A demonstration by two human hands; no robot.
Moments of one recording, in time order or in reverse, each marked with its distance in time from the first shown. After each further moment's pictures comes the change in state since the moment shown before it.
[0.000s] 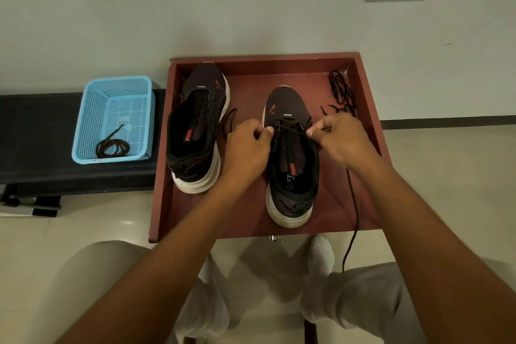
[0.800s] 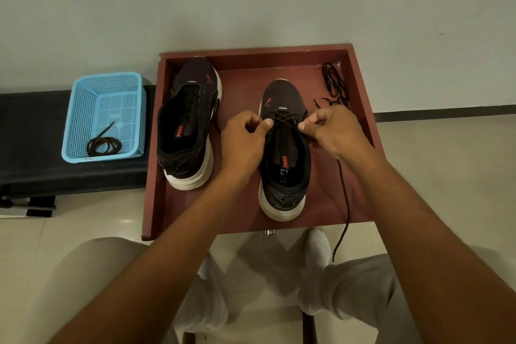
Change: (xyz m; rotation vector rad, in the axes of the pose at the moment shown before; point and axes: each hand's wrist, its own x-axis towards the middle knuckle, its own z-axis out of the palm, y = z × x) left_hand -0.002 0.005 0.013 -0.215 0.040 -0.058; right_hand -0.001 0.002 0.002 0.088 0.019 0.025
